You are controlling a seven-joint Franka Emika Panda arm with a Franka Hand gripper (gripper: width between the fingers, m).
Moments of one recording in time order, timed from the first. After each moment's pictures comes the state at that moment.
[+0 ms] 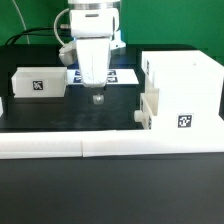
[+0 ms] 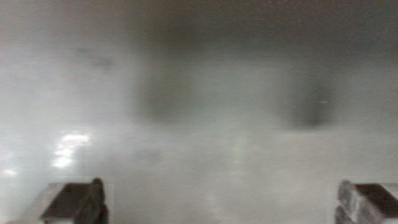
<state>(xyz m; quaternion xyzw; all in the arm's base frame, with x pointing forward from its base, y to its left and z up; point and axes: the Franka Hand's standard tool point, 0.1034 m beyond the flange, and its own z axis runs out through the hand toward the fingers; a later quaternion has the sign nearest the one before) 0.494 -0.021 0.023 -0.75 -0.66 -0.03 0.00</state>
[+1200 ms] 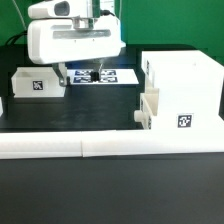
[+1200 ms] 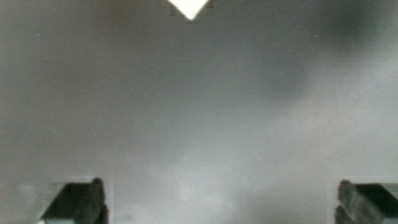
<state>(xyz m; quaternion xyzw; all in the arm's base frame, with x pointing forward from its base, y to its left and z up) 0.458 -0.056 0.036 -0.94 -0.34 -0.09 -0.02</state>
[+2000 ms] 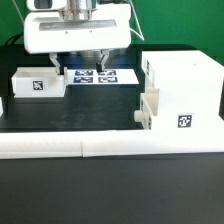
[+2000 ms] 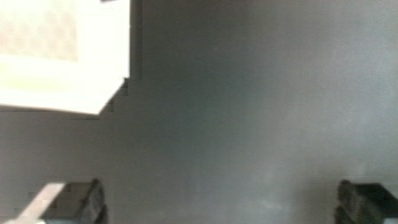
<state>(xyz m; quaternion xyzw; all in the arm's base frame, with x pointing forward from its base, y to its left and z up) 0.439 -0.057 0.051 -1.00 -0.05 -0.03 0.01</state>
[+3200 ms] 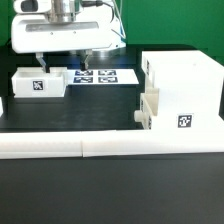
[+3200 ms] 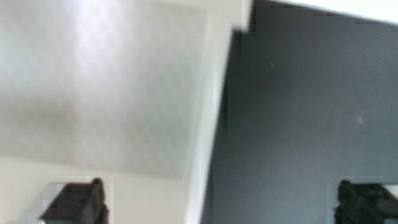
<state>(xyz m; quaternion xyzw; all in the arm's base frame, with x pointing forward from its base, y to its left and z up) 0.386 -0.092 0.036 -1.00 -0.07 -0.01 0.00</state>
